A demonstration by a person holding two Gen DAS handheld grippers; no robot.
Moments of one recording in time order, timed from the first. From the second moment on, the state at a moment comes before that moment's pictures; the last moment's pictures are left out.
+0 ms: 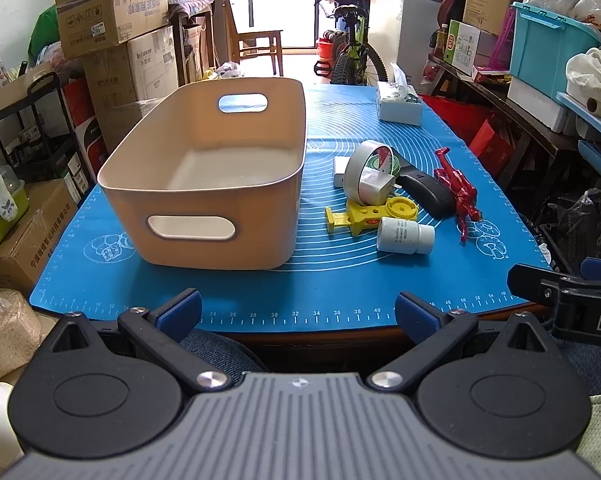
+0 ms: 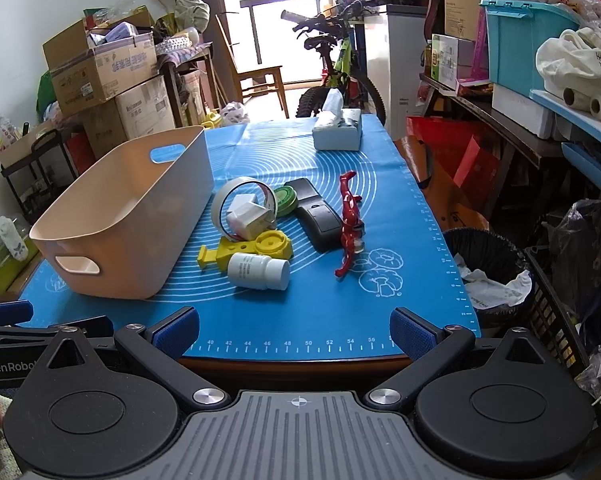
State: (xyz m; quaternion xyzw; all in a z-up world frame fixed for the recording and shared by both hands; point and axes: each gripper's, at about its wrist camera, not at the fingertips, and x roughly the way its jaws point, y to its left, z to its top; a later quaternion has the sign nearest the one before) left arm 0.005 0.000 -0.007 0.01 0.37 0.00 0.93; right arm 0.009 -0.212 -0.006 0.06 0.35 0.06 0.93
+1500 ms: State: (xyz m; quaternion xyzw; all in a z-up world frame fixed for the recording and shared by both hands) left arm 0.180 0.172 0.004 -0.02 0.46 0.05 0.89; right arm 0.224 -0.234 -0.062 0.04 0.42 -0.01 0.91
